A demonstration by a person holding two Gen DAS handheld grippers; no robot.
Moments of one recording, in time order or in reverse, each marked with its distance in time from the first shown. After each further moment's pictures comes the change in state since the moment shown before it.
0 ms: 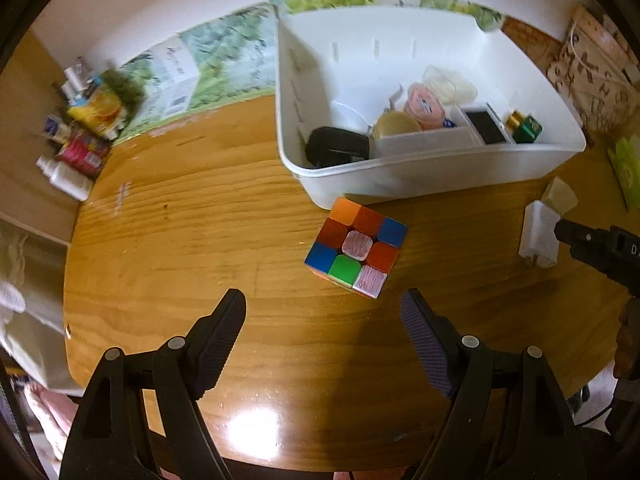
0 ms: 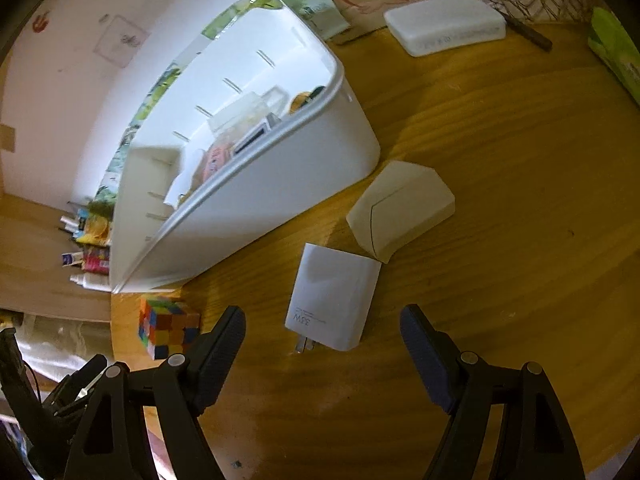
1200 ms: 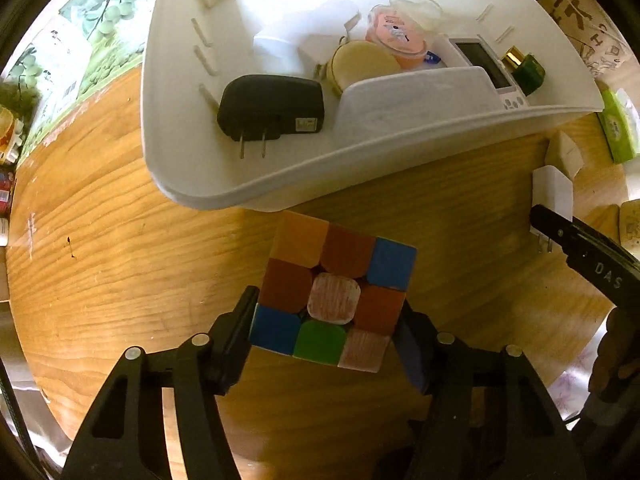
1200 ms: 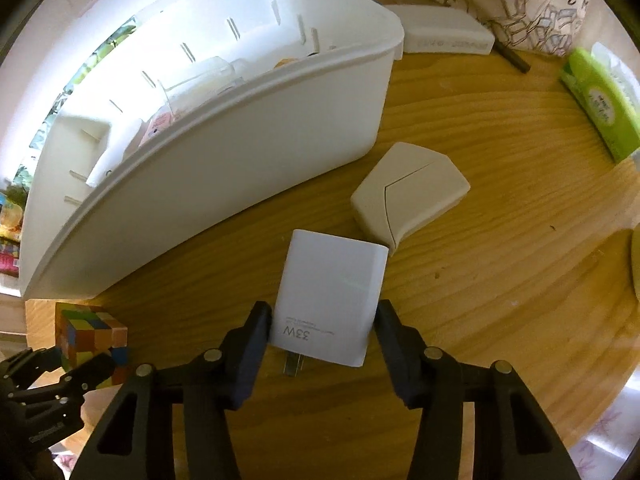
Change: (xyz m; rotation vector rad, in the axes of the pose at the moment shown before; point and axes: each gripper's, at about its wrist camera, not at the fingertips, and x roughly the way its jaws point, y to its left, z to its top) left arm 0.086 -0.013 0.039 0.149 0.218 -0.196; right arm 0.043 0.044 -0.012 -0.022 -0.048 -0.367
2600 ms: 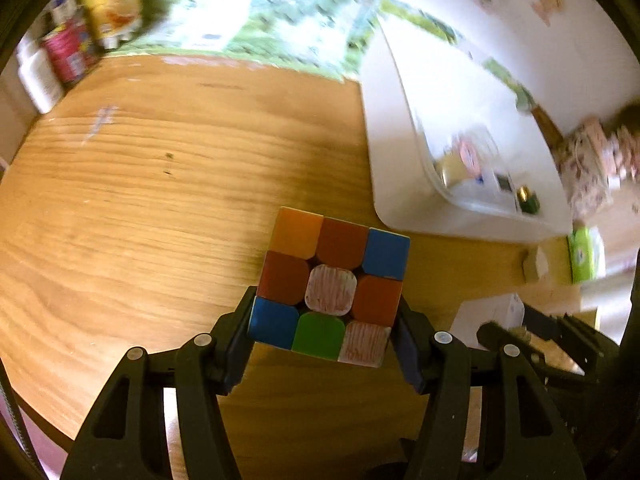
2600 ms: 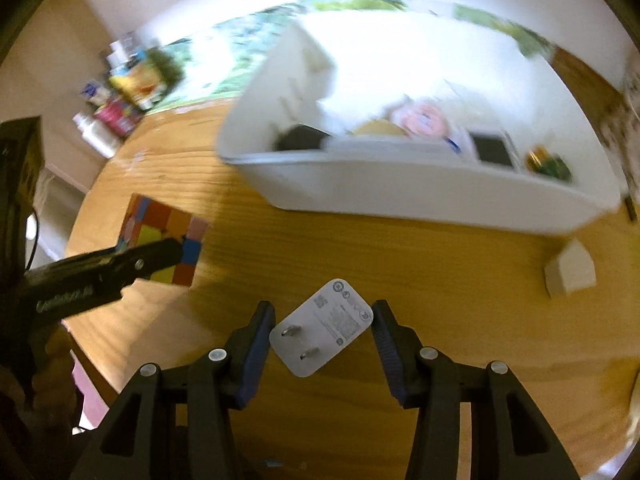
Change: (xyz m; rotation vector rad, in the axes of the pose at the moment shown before) left arm -0.064 0.120 -0.096 -0.416 -0.318 -0.144; right arm -0.053 0.143 -0.065 -0.532 -0.029 0.200
